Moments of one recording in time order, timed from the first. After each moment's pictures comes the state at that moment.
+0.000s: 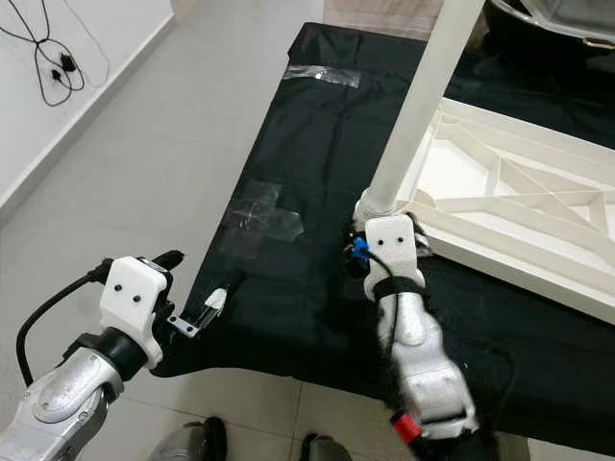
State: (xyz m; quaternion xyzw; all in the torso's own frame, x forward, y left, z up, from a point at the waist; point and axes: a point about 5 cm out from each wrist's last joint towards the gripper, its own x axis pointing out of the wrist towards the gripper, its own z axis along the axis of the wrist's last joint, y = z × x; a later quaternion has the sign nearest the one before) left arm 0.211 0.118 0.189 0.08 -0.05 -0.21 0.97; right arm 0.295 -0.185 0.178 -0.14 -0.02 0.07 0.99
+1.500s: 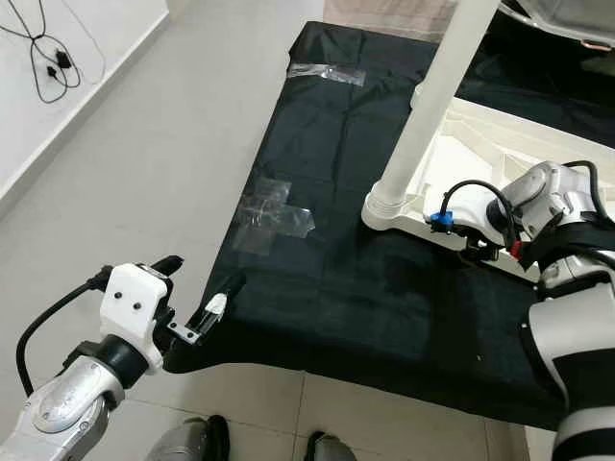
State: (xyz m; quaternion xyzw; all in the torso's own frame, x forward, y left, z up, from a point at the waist) left arm 0.205 0.118 0.185 0.08 -0.05 -0.20 0.98; right arm 0.357 -0.310 0.241 -0.50 0.39 0.32 0.70
